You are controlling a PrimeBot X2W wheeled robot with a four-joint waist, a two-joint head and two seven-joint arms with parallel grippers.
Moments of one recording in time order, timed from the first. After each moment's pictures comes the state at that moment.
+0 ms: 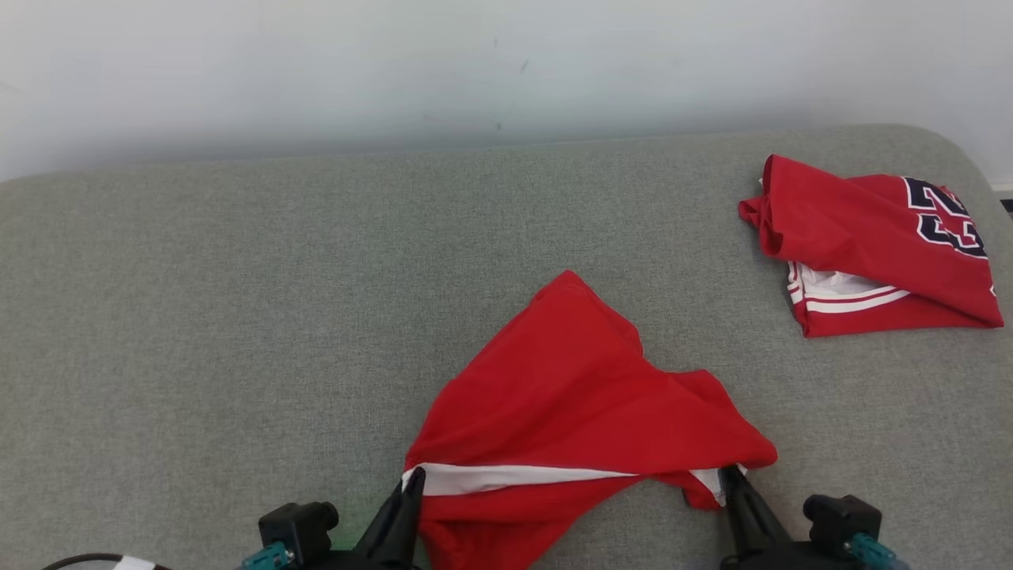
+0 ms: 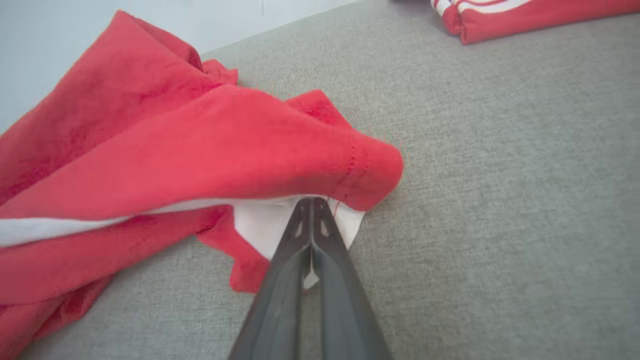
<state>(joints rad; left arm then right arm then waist) -0.23 0.15 -0.52 0.52 -0.82 -0.13 -0.26 -0.14 -0.10 0.17 0.58 0.39 0.13 -0.26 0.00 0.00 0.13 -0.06</state>
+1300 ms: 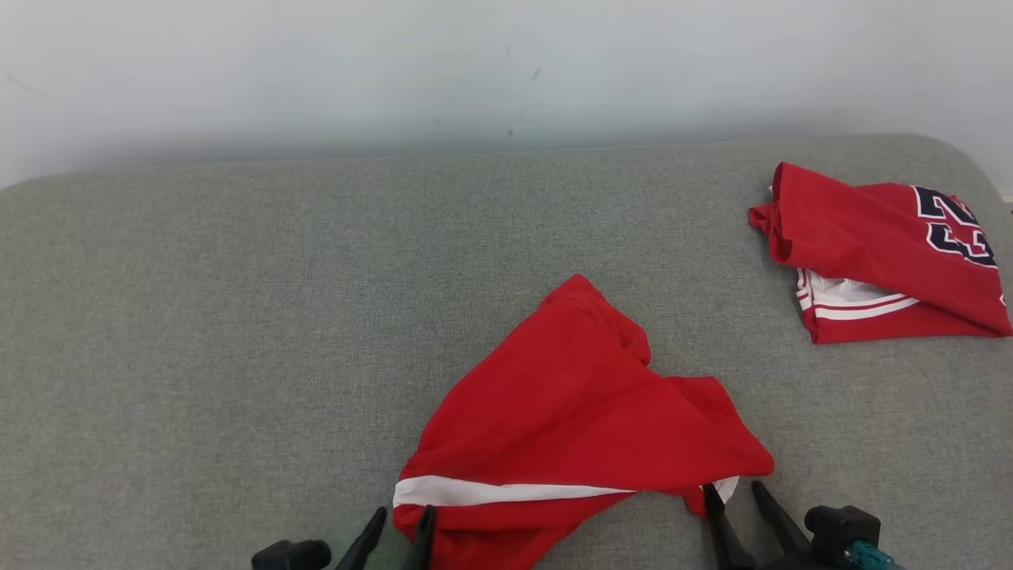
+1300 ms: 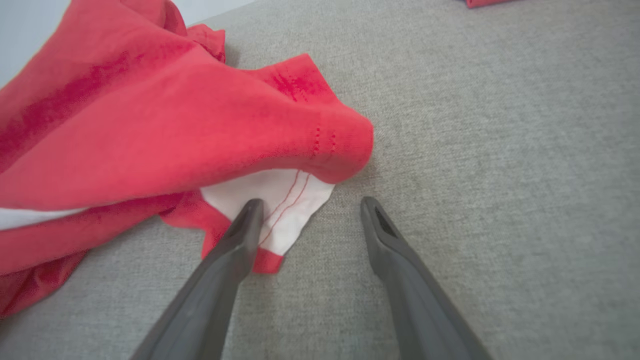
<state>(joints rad) -0.10 0.18 -0.48 0.41 -0.73 -0.11 -0.22 -0.13 -0.15 0.22 0.63 0.45 0.13 -0.26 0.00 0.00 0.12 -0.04</state>
